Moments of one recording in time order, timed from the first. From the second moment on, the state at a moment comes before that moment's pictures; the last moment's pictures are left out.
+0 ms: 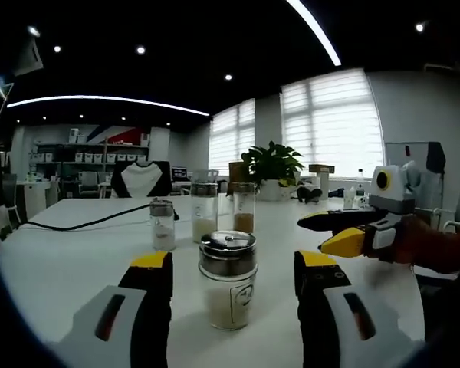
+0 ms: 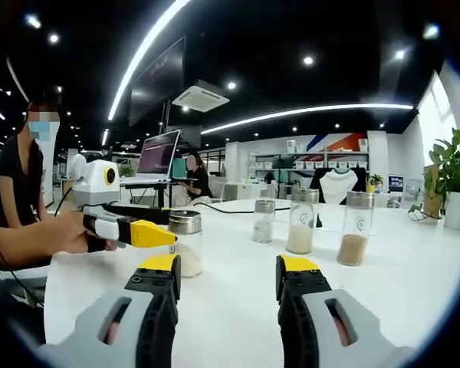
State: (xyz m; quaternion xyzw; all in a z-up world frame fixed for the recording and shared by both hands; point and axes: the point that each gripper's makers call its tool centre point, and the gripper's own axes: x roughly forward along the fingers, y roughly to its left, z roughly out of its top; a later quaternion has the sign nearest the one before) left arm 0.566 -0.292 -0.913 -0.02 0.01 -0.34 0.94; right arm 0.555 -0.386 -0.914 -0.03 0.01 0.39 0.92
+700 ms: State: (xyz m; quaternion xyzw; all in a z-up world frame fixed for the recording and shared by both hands) left arm 0.545 -0.295 -0.914 0.05 0.01 -0.33 0.94; right arm 0.620 -0.346 -0.904 -0.05 0.03 0.39 0.92
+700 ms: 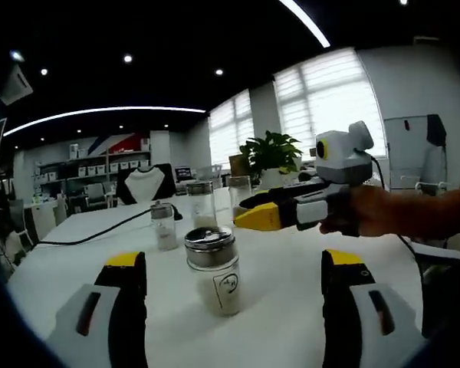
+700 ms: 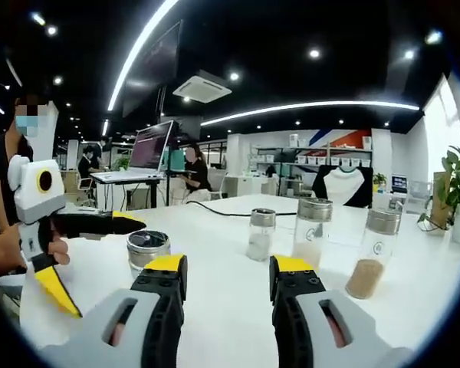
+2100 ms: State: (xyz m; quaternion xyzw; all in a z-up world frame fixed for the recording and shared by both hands) left arm 0.534 -0.284 -0.902 0.03 -0.01 -0.33 0.94; right arm 0.758 -0.288 -0.913 -0.08 0.02 0.27 0.96
